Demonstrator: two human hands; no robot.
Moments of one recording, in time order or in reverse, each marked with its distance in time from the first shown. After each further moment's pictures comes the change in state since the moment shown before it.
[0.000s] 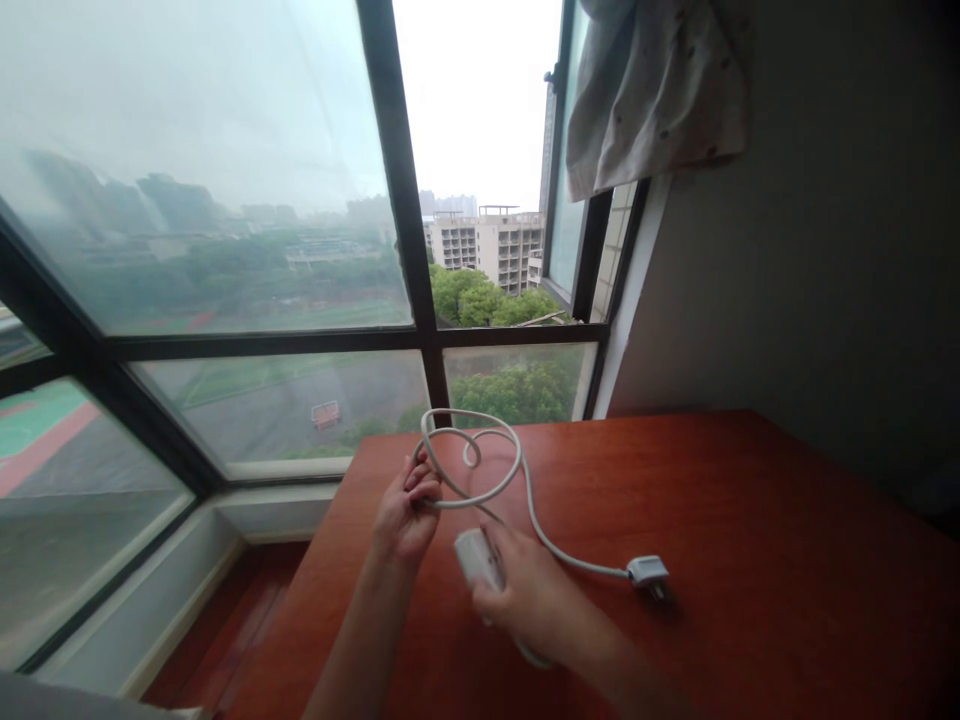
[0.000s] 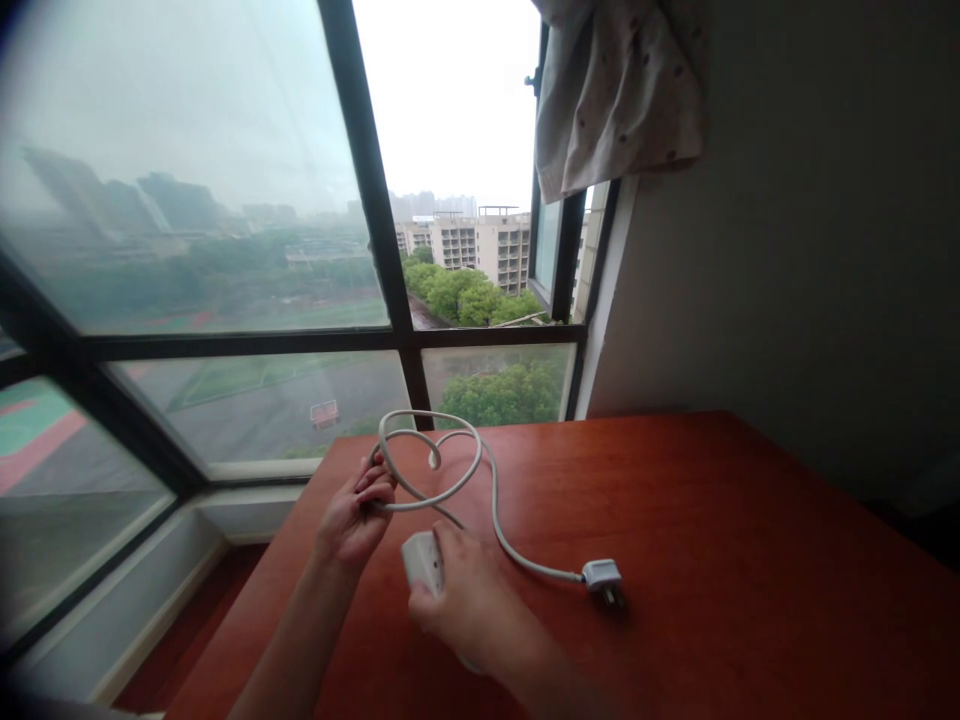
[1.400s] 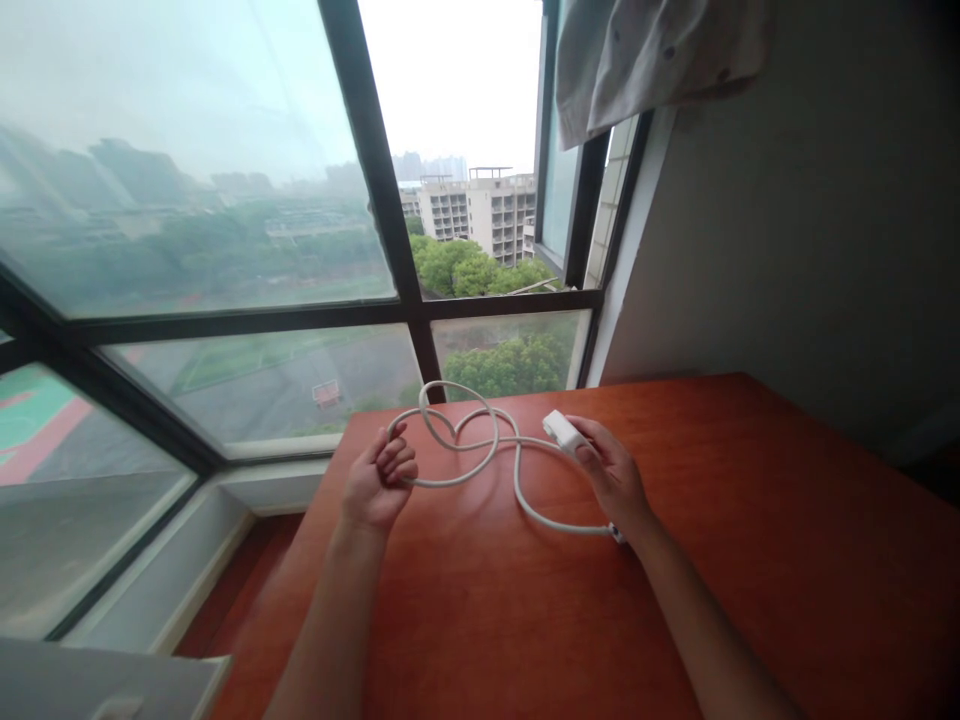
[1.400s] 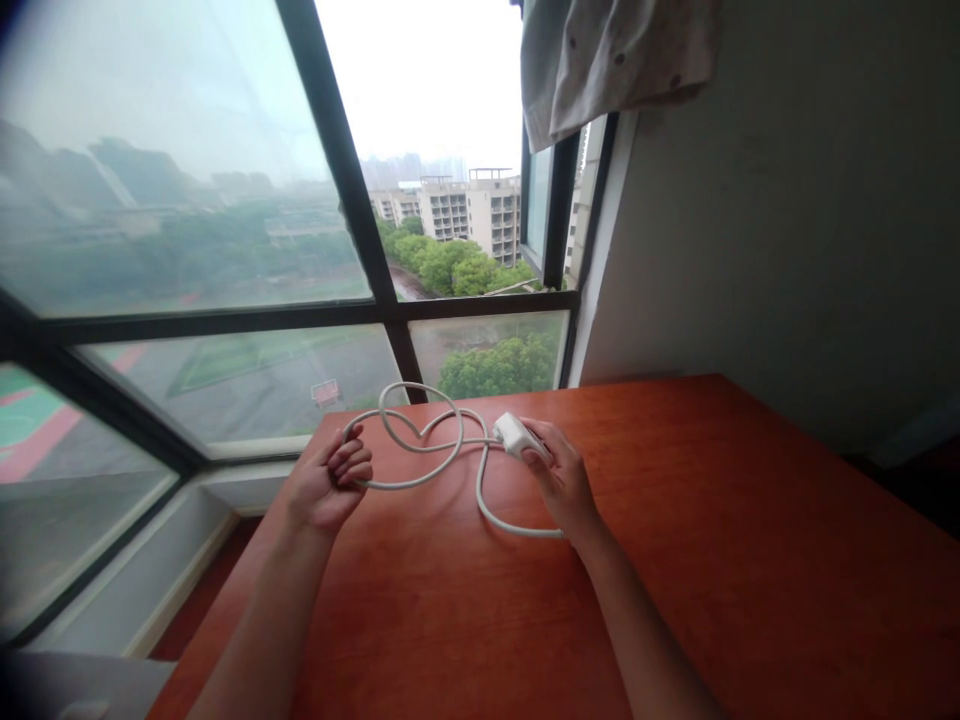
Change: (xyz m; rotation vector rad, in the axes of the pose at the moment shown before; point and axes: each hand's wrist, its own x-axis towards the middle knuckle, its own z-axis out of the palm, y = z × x) left_hand 0.005 0.025 -0.008 0.374 -0.001 0.044; right_hand 0.012 0.086 -0.092 0.333 0.542 -0.292
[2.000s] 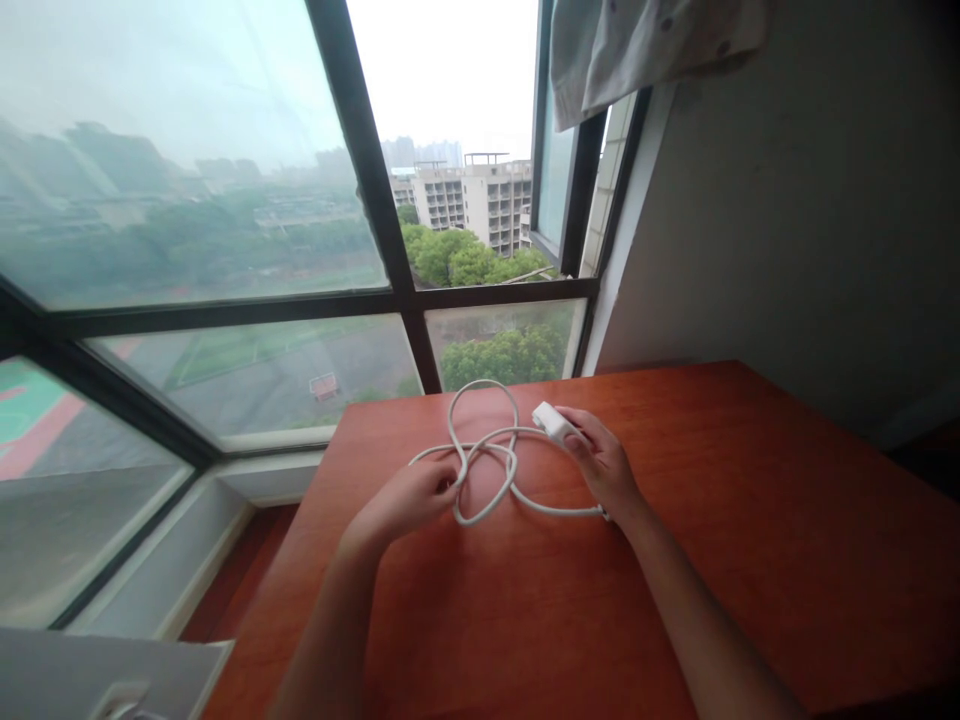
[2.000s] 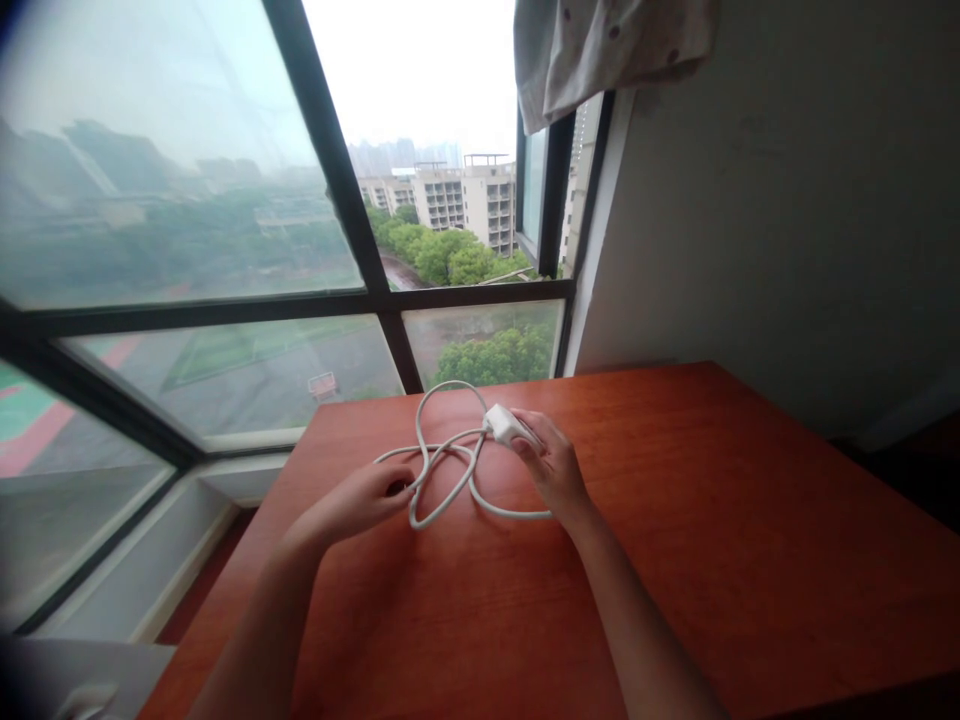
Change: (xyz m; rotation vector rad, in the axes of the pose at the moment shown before) left_hand -0.022 -0.030 0.015 1.984 -0.465 0.086; right_hand 0.002 -0.002 -0.001 -0.054 -0.039 -0.016
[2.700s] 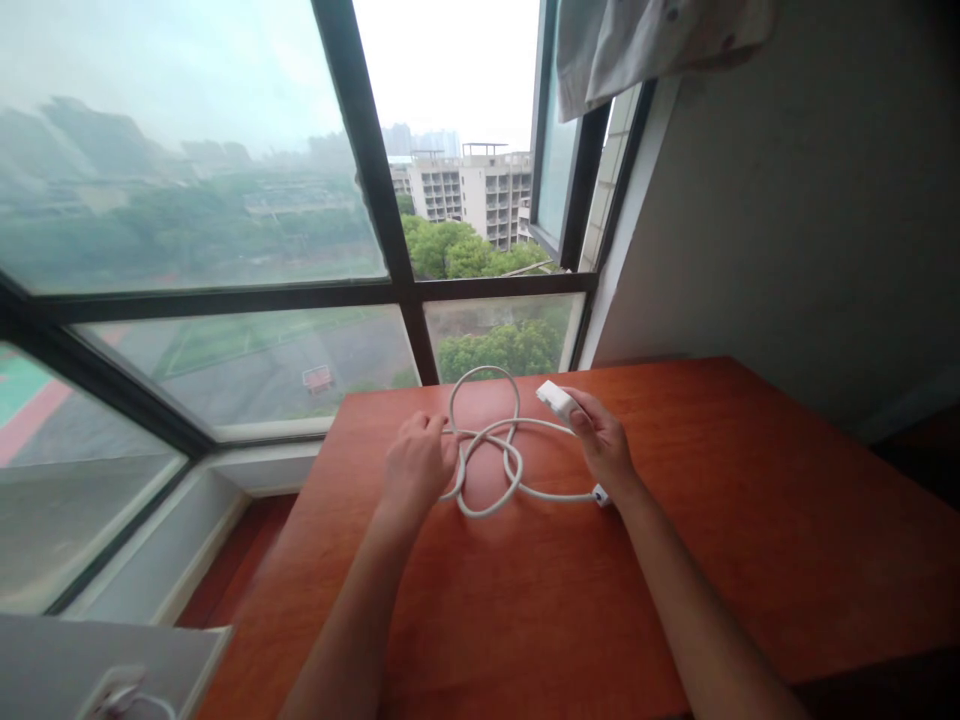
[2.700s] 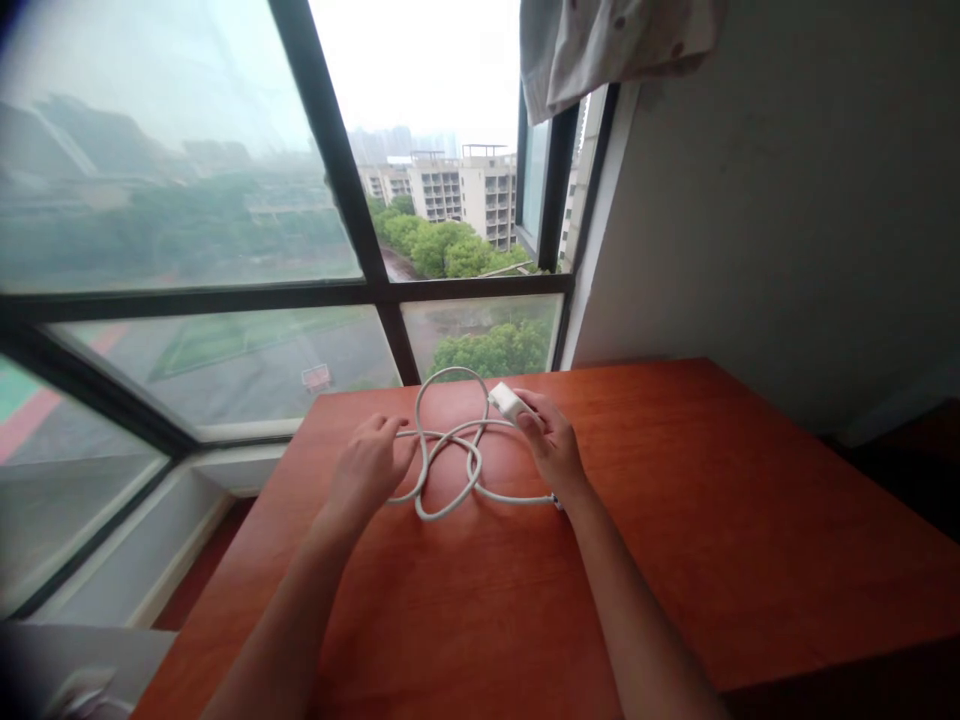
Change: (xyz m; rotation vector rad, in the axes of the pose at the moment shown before) left_hand 0.014 0.014 0.017 0.520 0.530 -0.149; right_hand 0.011 0.001 -0.002 0.059 0.073 -0.004
